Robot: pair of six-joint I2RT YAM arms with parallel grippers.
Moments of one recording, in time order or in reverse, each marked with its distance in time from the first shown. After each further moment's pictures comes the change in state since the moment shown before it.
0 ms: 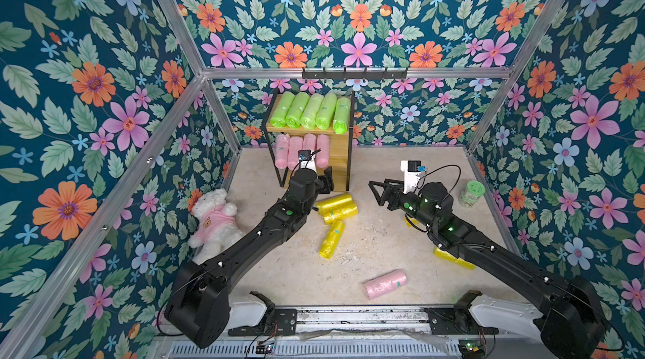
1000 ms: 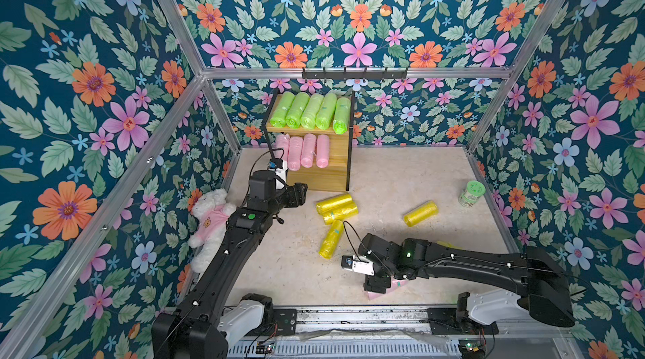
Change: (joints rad) left arm 0.332 -0.178 0.005 -0.437 0.425 0.079; right arm 0.555 0.231 0.093 -0.868 0.118 -0.820
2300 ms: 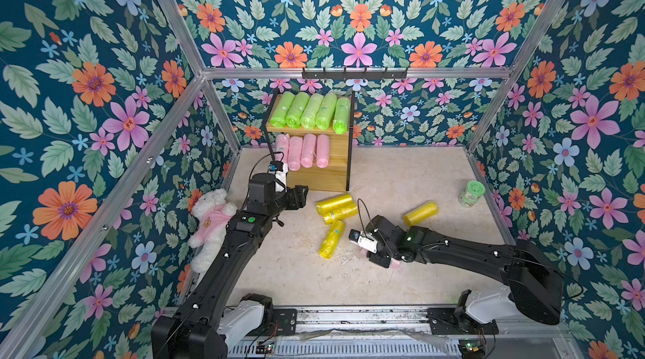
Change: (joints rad) left arm 0.000 -0.025 -0.047 0.045 0.036 -0.005; right arm -0.269 0.017 -0.054 0.241 0.026 0.050
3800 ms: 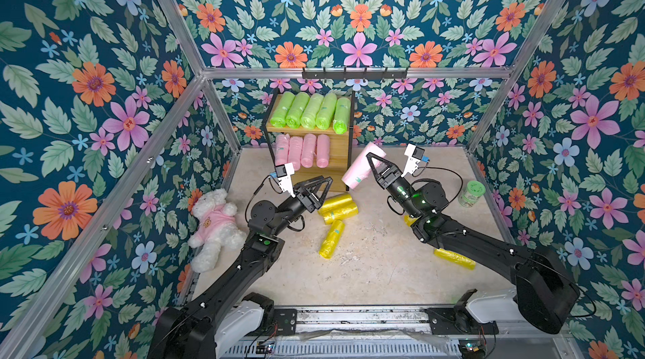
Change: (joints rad) left arm -0.192 -0.035 -0.330 1.120 0.247 -0.647; right arm -0.249 -0.020 -0.005 1.387 -0.078 1.310
